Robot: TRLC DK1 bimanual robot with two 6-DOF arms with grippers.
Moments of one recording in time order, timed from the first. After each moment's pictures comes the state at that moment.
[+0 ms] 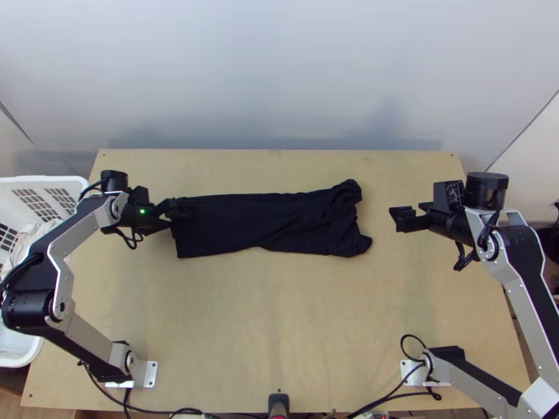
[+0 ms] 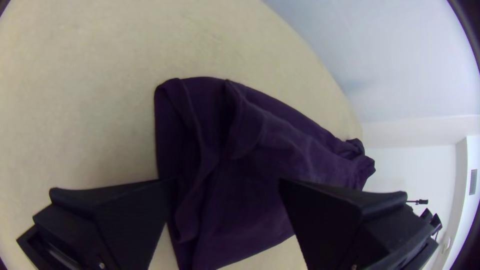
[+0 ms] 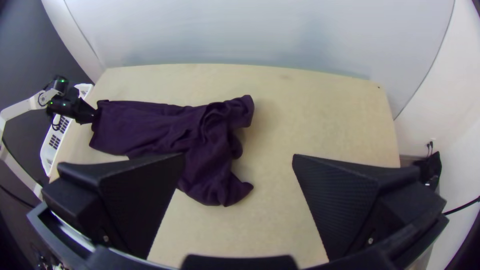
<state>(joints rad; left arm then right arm) 0.12 1.73 1.13 -0.50 0.59 -0.28 0.09 1.13 1.14 -0.75 -0.23 0.00</state>
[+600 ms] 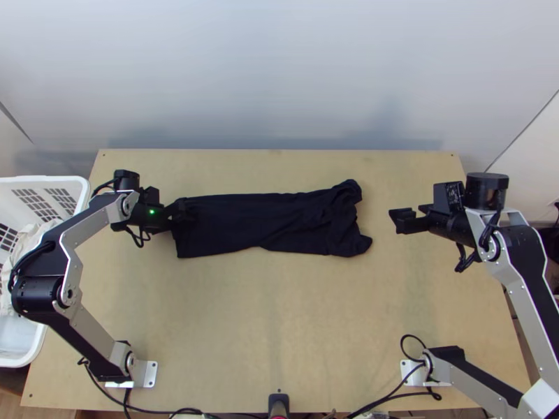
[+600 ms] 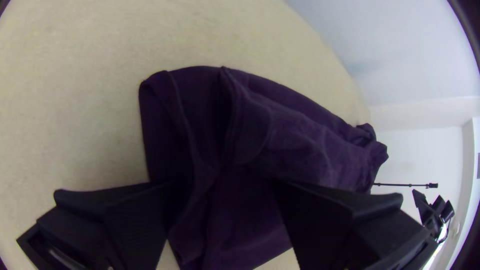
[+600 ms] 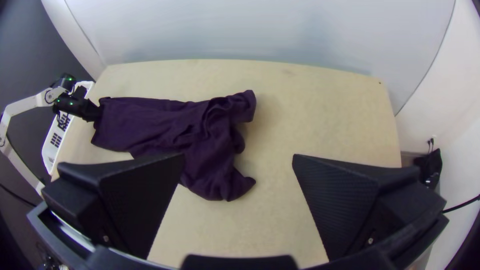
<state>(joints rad) 0.08 1.83 1.17 -0.51 0.56 -0.20 0.10 1.13 1.16 -0.79 -0.23 0.00</state>
